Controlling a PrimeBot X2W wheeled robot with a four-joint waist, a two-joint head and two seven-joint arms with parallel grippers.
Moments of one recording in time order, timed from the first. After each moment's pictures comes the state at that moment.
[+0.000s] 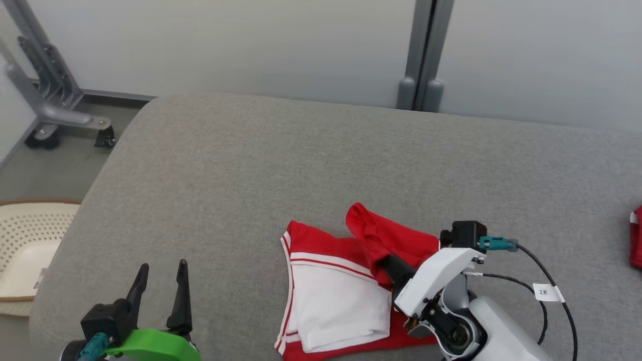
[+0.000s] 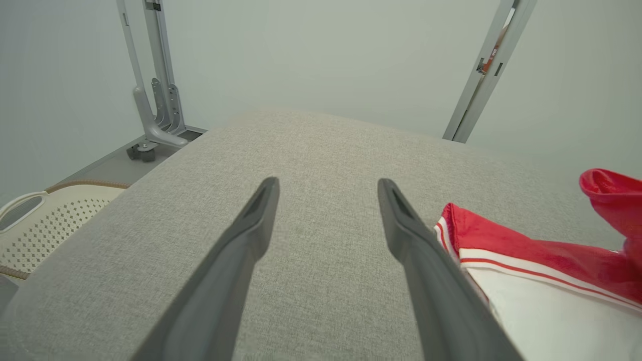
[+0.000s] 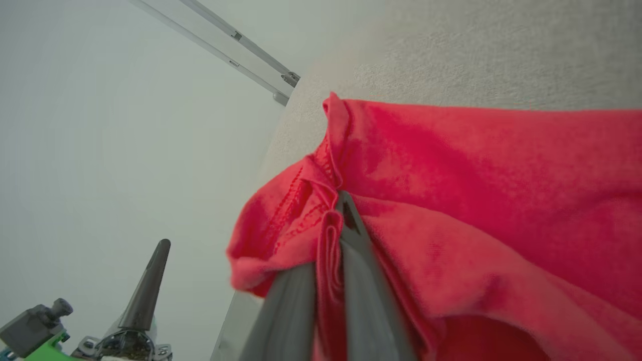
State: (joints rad) left arm -0.01 0.20 -0.18 0.28 -0.43 -0.01 -0.25; right arm -0.29 -0.06 0.43 0.45 1.04 0.13 0.14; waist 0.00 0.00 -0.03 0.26
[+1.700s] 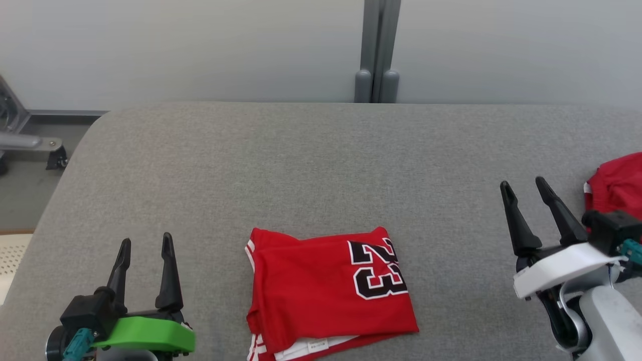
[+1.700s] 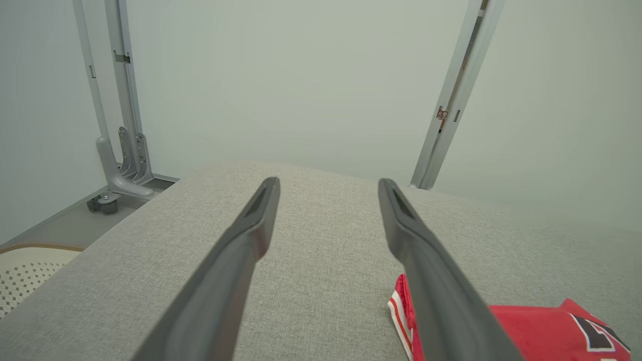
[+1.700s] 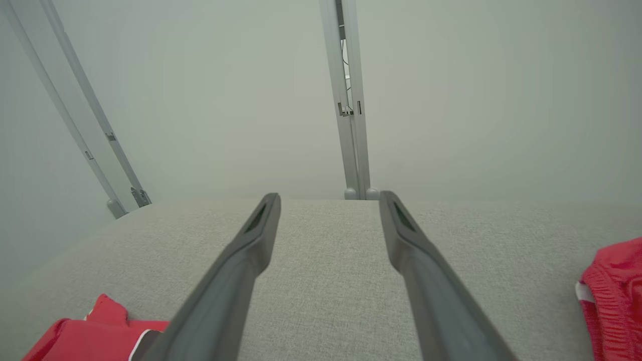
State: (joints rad) left arm -0.01 0.11 -0.06 0.16 -0.34 -0.04 -0.26; right arm -0.21 -0.34 0.21 0.29 0.53 0.13 -0.26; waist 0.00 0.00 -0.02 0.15
